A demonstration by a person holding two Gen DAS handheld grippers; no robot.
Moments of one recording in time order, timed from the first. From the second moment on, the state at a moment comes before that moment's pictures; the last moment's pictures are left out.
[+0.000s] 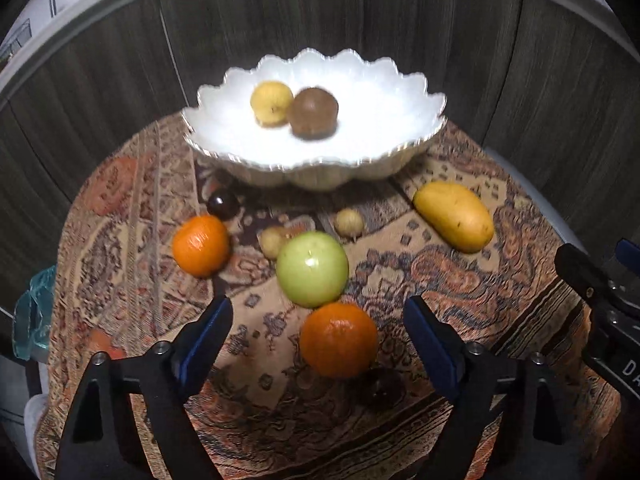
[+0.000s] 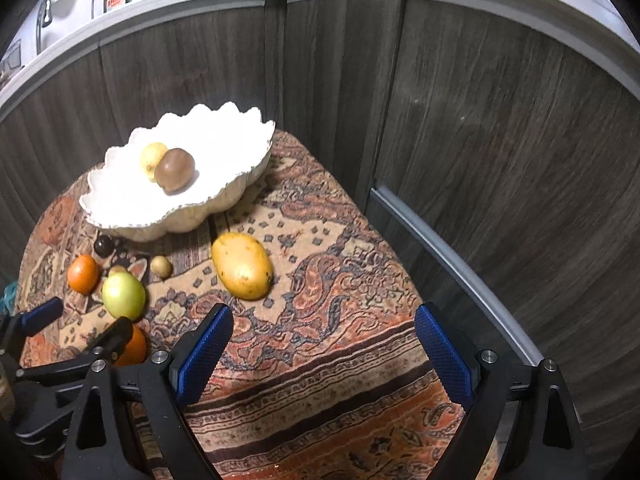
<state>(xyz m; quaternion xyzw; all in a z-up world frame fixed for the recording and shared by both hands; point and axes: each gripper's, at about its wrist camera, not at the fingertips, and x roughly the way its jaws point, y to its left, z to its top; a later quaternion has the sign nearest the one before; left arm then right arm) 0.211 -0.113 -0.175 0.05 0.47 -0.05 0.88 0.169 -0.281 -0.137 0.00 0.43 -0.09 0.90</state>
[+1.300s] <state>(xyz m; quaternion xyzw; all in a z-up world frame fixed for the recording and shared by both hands) 0.187 -0.039 -0.166 0.06 0.48 -0.03 0.87 0.170 -0.211 -0.142 -0.02 0.45 -0.03 0.89</state>
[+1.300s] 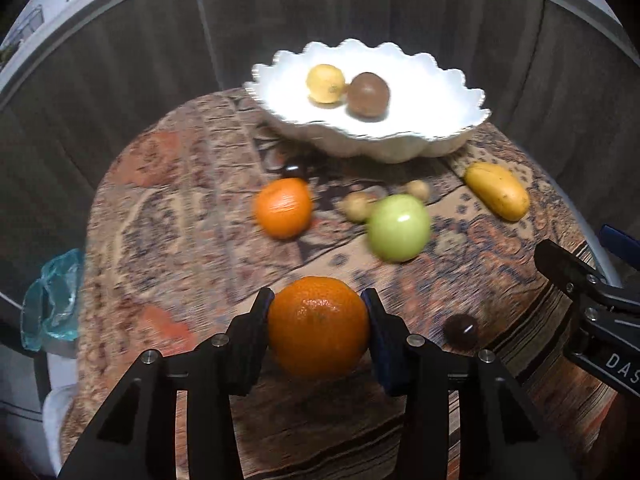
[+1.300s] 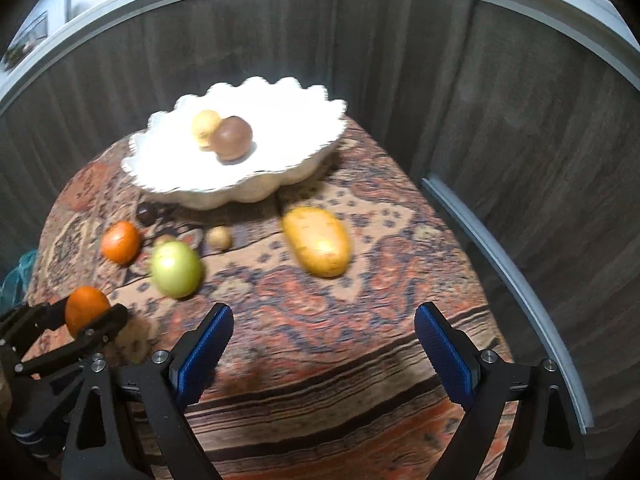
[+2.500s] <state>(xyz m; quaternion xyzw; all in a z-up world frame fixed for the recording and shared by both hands) 0.157 0.034 -0.167 0.02 0.48 0.00 0.88 0.165 -0.138 -0.202 -0.04 0.52 0.05 0.85</state>
